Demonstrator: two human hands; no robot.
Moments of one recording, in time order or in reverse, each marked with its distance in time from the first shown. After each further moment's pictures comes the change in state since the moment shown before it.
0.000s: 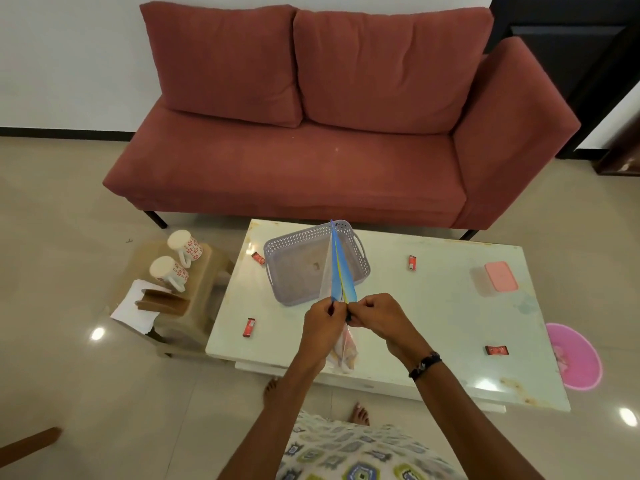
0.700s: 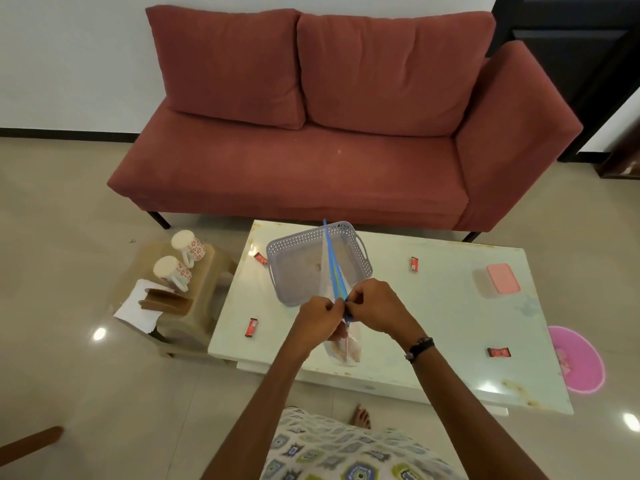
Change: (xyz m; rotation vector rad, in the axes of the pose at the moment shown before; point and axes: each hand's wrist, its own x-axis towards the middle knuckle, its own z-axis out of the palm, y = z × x) left_hand -0.001 0.018 -0.026 0.124 -0.165 -0.106; right_hand 0.009 -0.018 0.003 -0.558 -0.027 -0.284
